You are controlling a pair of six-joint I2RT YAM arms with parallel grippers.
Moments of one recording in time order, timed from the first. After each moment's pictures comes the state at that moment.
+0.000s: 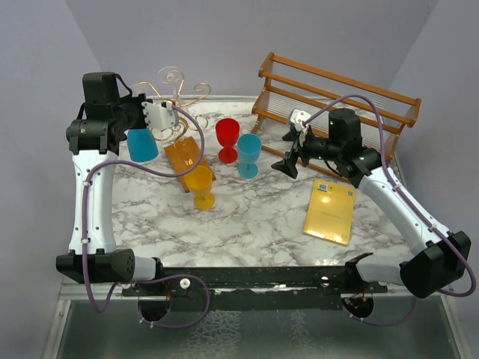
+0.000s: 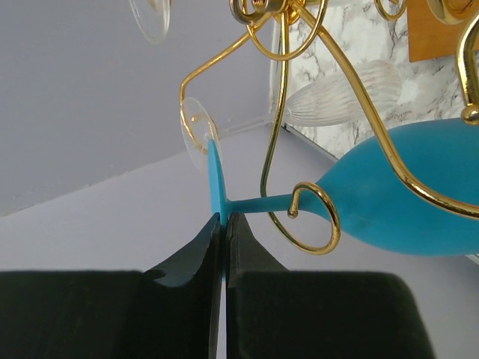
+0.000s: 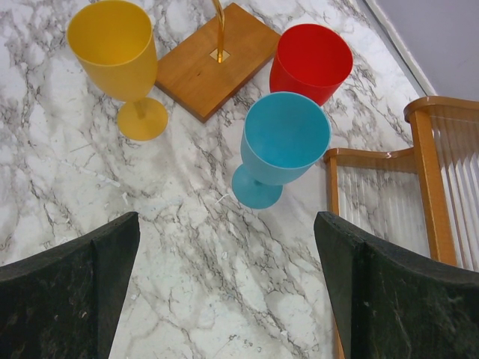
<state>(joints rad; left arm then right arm) 0.03 1.36 1.77 -0.98 0.21 1.50 0.40 1.27 1.18 -0.34 -0.67 -0.45</state>
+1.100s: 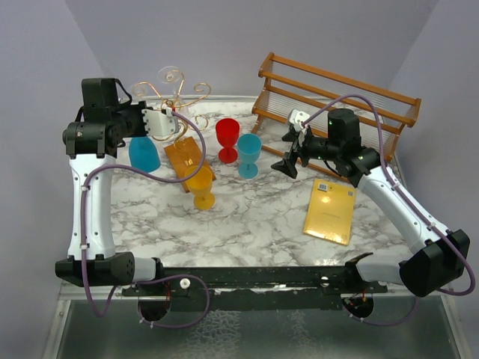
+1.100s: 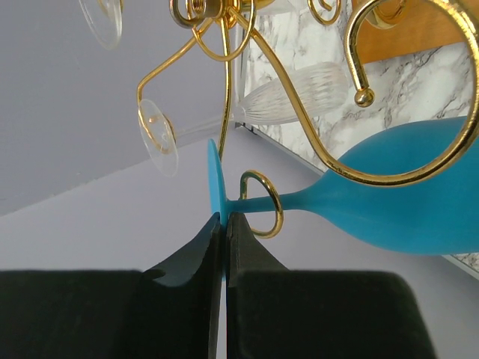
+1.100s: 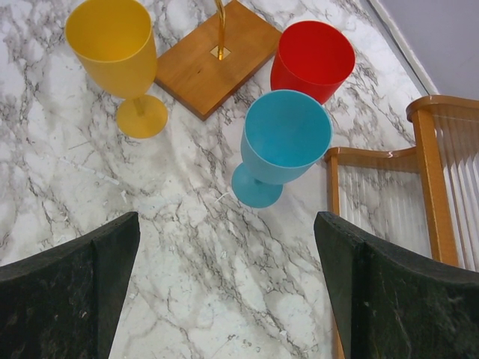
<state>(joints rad) 0.03 1.34 1.78 -1.10 0.22 1.49 0.40 1.28 1.18 -0.34 -0.67 -0.46</state>
